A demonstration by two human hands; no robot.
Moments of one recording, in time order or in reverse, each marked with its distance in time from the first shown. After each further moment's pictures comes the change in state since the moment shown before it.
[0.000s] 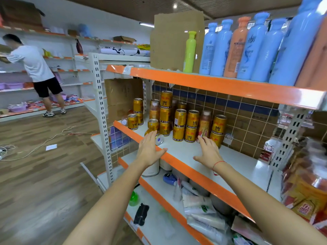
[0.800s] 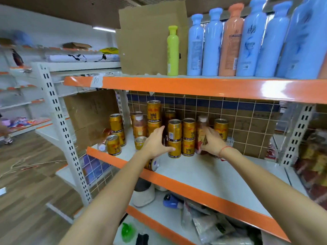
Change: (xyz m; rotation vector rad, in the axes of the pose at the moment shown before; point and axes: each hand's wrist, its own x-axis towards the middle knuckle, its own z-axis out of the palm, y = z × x) left_hand 0.178 -0.031 0.027 -0.132 -0.294 0.244; right_hand 0.117 -0.002 -0.010 0.196 0.113 0.209
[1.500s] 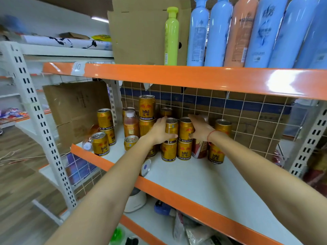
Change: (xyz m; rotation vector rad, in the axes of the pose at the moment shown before) left_hand 0.089 0.005 0.026 -0.037 -0.039 -0.007; right_hand 0.089 -0.004 0.004 -0.168 -0.166 -0.055
